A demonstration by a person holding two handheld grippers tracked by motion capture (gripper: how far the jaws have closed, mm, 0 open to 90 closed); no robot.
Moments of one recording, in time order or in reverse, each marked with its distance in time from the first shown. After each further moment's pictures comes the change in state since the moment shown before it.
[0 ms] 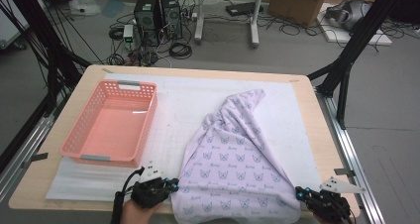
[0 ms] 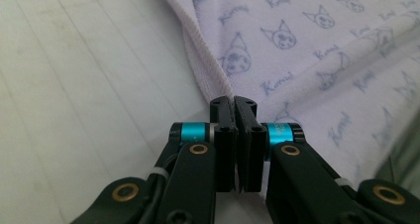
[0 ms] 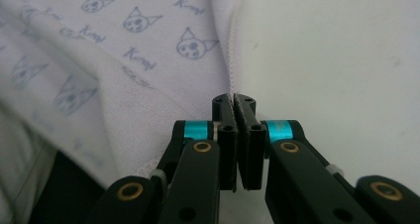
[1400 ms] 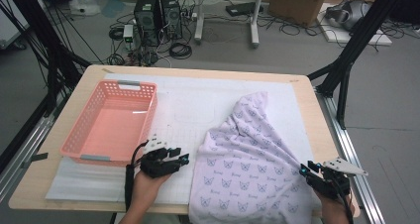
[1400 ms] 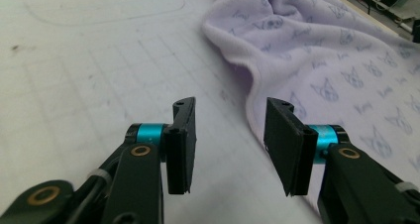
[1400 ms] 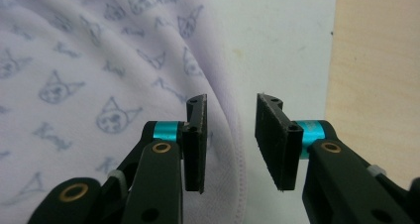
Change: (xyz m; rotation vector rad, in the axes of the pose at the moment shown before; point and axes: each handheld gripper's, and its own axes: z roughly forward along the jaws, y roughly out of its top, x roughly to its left) left arm 0.042 0.070 0.050 -0.134 -0.042 -0.052; right arm -0.034 0.037 0.018 -0.126 -0.227 0.051
